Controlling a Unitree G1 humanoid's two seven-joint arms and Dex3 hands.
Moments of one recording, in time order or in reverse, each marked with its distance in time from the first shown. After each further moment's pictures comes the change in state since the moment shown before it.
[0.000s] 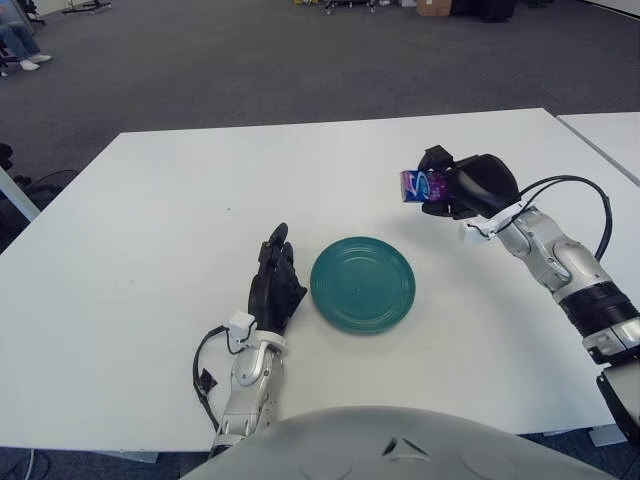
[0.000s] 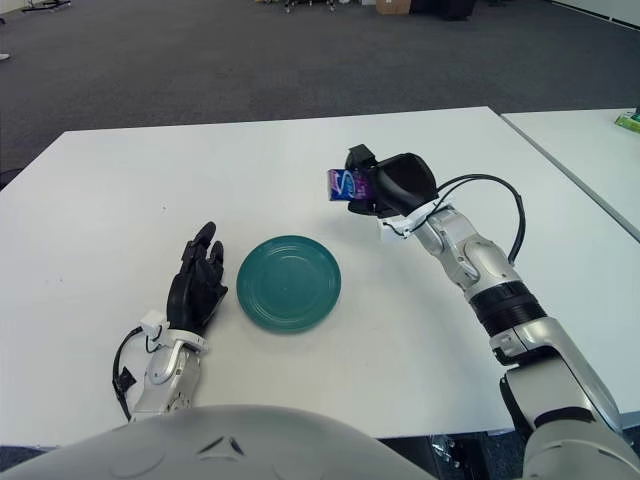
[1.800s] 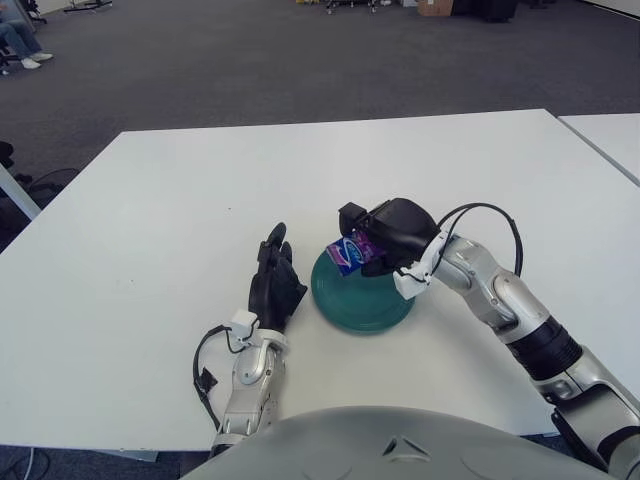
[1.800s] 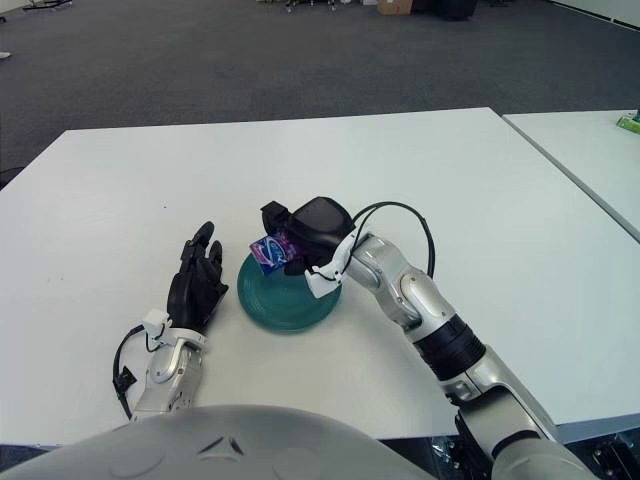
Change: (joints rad) left arm 0.012 0.000 -0.020 -0.032 0.044 0.027 0.063; right arm 0.151 0.217 0.133 -0.291 -0.114 0.056 0.421
